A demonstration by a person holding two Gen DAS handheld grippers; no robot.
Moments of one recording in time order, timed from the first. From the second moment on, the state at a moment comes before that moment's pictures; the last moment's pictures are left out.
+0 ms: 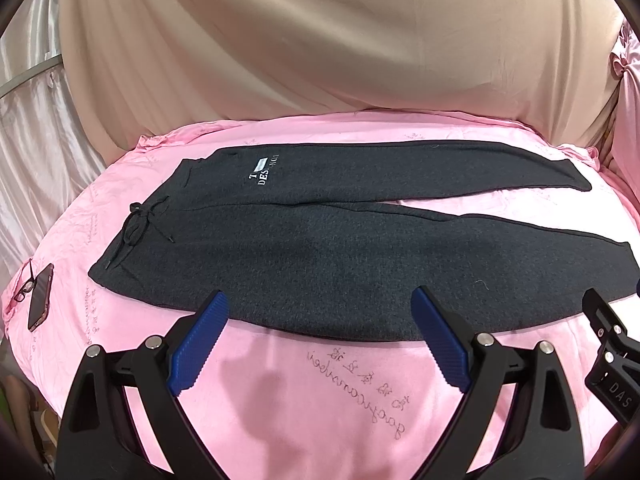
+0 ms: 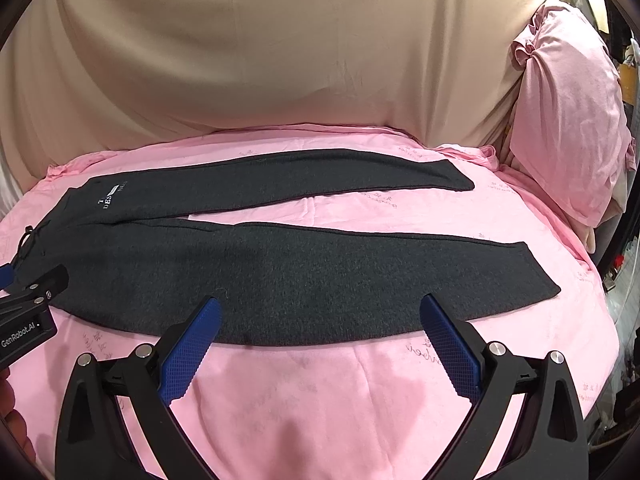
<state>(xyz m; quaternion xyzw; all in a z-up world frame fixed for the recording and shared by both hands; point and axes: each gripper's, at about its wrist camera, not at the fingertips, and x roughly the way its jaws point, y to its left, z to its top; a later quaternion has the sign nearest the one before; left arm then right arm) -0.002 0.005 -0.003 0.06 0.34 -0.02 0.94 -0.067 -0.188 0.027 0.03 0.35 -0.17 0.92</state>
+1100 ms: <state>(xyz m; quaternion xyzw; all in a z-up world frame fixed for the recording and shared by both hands) 0.010 0.002 -0.006 0.06 0.35 -0.02 0.93 -0.064 -0.191 0.023 0.03 0.35 -0.16 0.92</state>
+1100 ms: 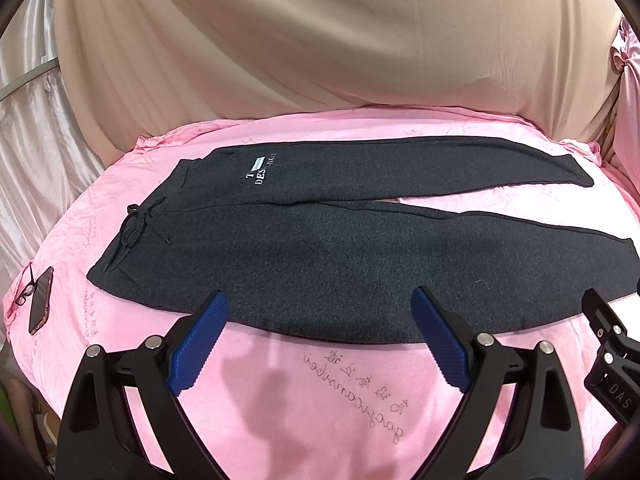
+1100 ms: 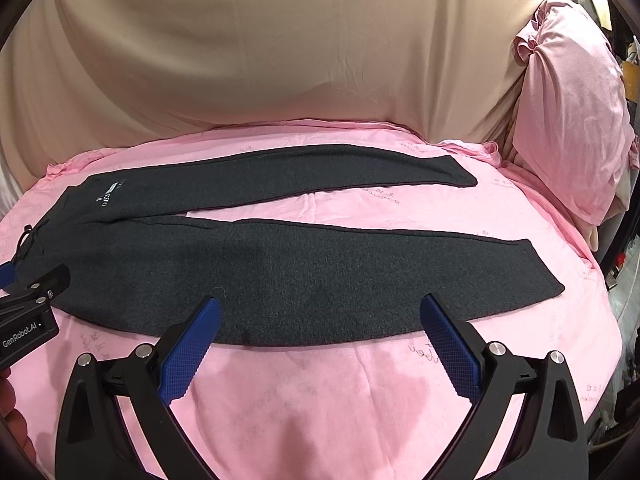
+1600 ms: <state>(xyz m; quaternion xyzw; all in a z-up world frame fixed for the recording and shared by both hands) 0.024 -0.005 -0.012 0.07 0.36 -0.01 0.93 -0.050 -0.198 0.016 0.04 0.36 -0.16 0.92</state>
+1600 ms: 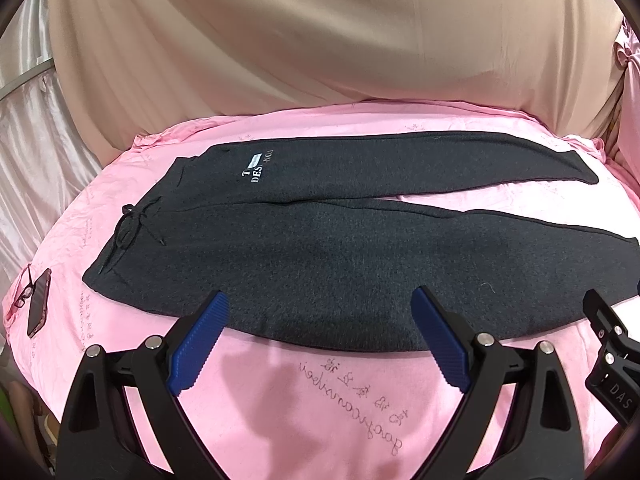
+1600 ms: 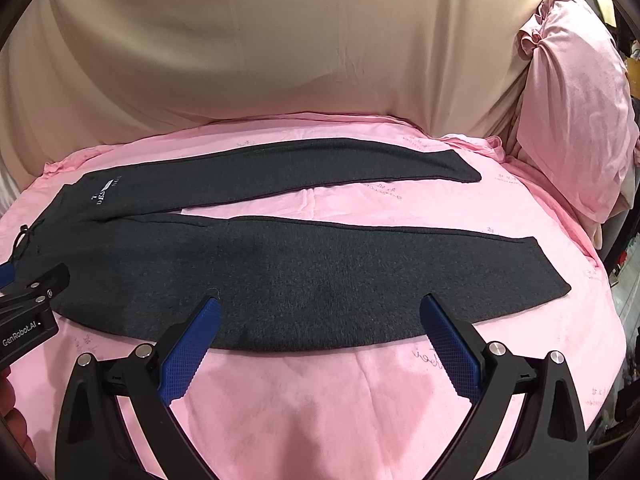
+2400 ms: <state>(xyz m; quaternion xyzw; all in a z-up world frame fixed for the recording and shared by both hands) 0.160 0.081 -0.012 0.00 0.37 0.00 0.93 0.044 -0.462 -0.007 0.11 0.39 -0.19 0.89</state>
